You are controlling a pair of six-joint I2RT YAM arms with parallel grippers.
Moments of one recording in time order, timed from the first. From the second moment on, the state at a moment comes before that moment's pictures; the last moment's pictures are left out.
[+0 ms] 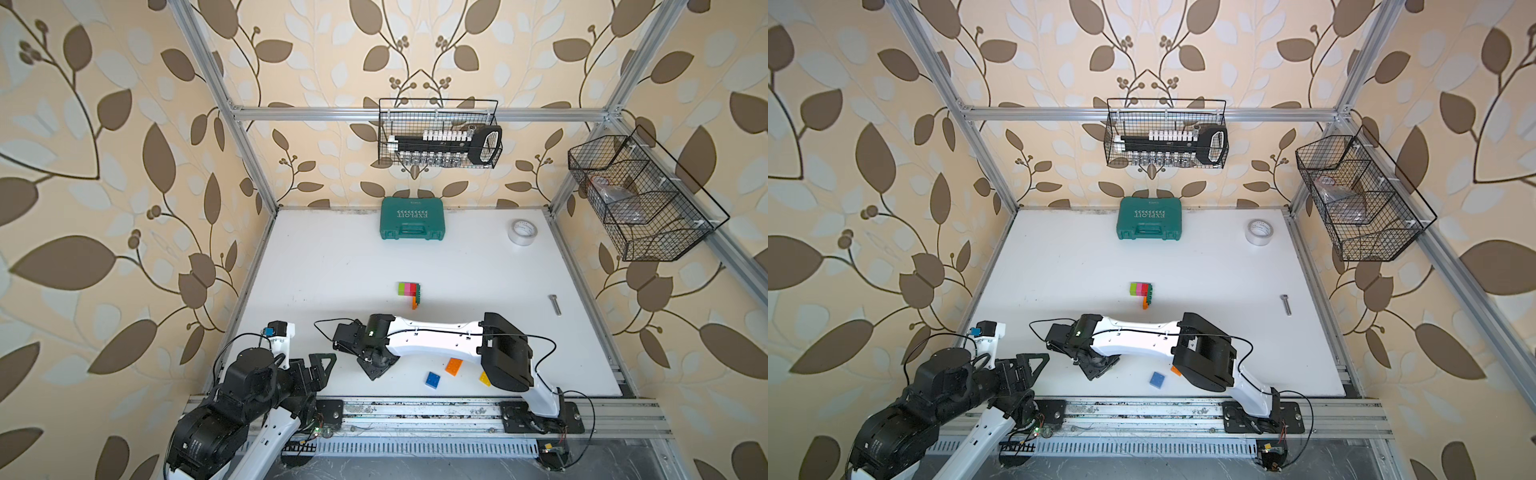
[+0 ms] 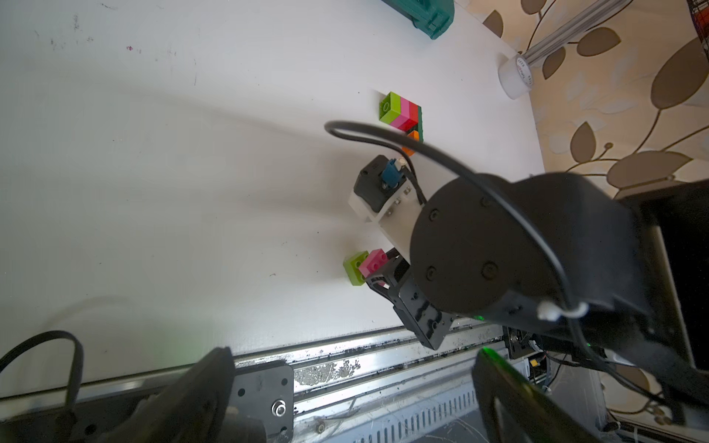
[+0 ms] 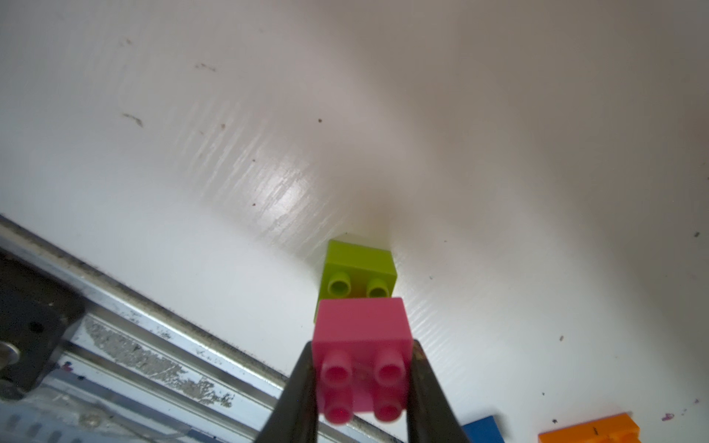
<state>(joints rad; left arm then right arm) -0.36 0.19 0.88 -1.39 0.17 -0.62 1.29 2.18 1.79 -1.13 0.13 0.63</state>
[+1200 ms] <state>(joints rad) -0.36 0.19 0.88 -1.39 0.17 -0.63 1.29 2.23 1.86 -1.17 0.13 0.74</state>
